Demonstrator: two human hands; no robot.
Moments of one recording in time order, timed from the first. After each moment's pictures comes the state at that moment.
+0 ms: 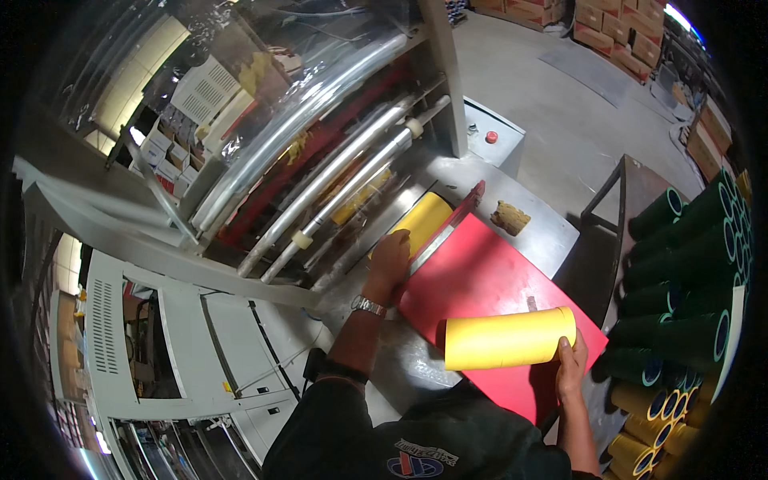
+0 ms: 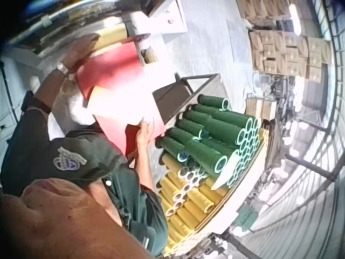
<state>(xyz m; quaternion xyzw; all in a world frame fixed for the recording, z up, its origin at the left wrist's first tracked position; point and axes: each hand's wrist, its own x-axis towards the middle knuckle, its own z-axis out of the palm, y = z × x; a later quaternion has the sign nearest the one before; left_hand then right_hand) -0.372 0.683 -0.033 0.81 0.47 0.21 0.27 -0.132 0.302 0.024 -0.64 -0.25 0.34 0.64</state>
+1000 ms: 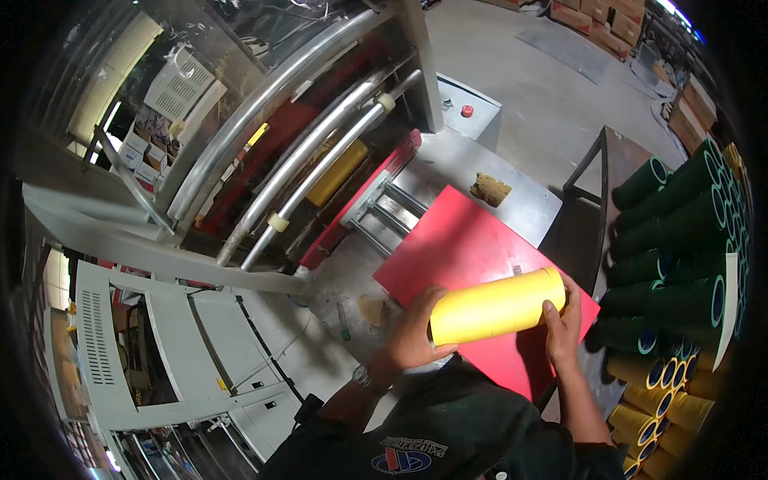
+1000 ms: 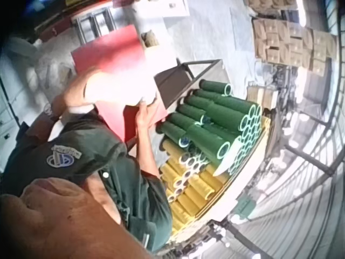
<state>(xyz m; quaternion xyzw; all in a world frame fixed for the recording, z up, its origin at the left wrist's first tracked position) -0.386 0.485 0.042 0.85 0.22 0.24 0.42 -0.139 0.322 0.045 -0.70 -0.30 0.24 0.60</state>
